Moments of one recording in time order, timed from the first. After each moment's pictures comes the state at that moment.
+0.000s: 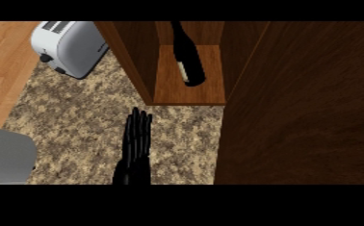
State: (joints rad) left arm -0.04 0.22 -0.85 -1.76 0.51 0.86 -0.60; right arm -0.05 -0.05 0.07 -2.45 -0.14 0.17 0.62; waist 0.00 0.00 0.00
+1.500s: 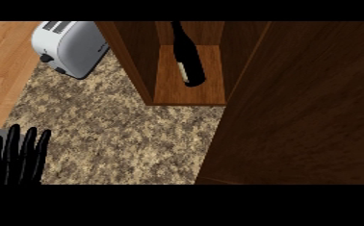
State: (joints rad) left arm 0.38 0.69 -0.44 -2.11 0.74 0.43 -0.65; right arm 0.09 0.00 0.57 -2.44 -0.17 0.25 0.76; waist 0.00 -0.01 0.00
